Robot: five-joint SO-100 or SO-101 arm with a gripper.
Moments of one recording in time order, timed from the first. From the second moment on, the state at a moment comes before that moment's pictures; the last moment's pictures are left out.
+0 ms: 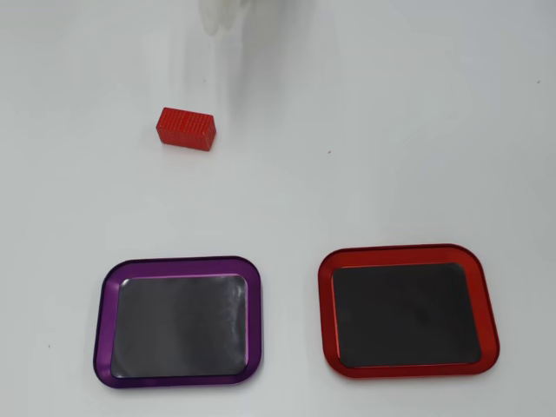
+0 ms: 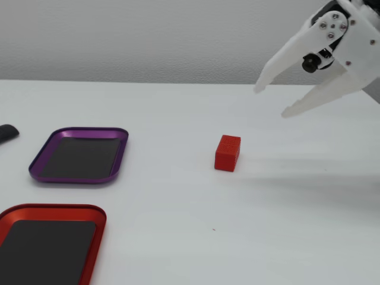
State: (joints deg) arm 17.0 154.4 138.3 67.3 -4.7
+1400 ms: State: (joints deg) arm 25.6 93.5 115.8 57.7 -8.3
